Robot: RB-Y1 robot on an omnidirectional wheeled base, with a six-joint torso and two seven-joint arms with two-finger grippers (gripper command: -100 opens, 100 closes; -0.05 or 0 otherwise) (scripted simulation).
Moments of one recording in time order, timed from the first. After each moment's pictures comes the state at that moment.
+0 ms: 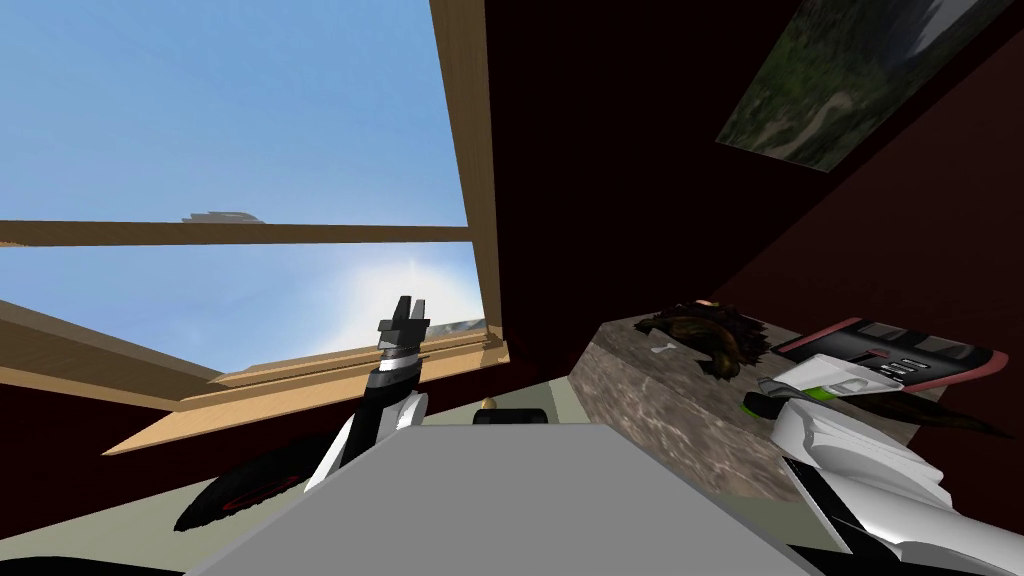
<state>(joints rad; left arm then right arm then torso) 0.52 0.04 0.03 -2.30 -0.03 -0.53 0.10 -0.04 -0.96 -0.46 -0.47 0.98 0.21 -0.34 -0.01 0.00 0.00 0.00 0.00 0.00</state>
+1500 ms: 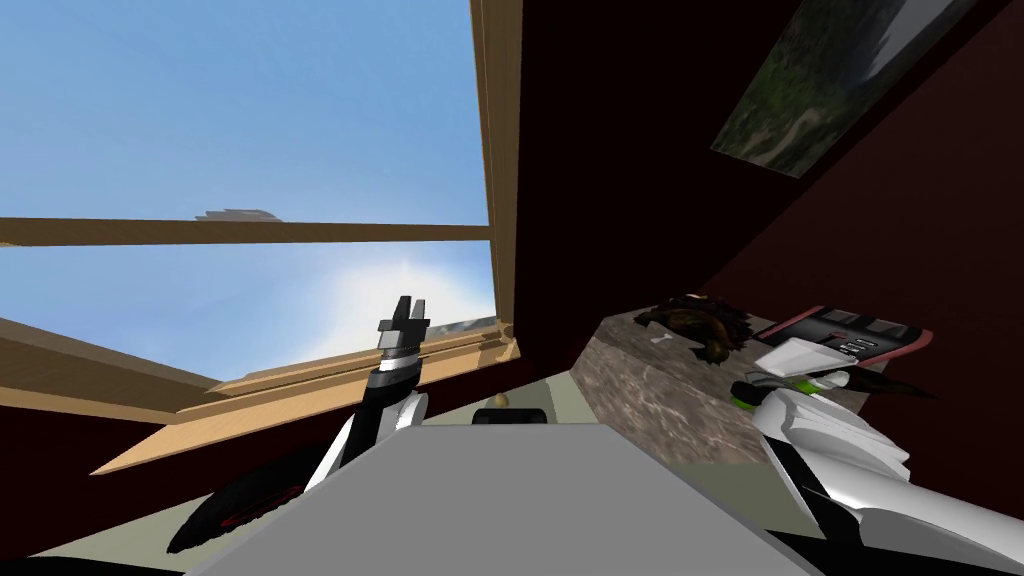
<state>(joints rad) 0.52 0.04 0.03 -2.30 -0.03 -0.53 0.10 -0.11 -0.95 -0.50 -0.43 0.98 0.19 -0.38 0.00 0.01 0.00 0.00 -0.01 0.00</state>
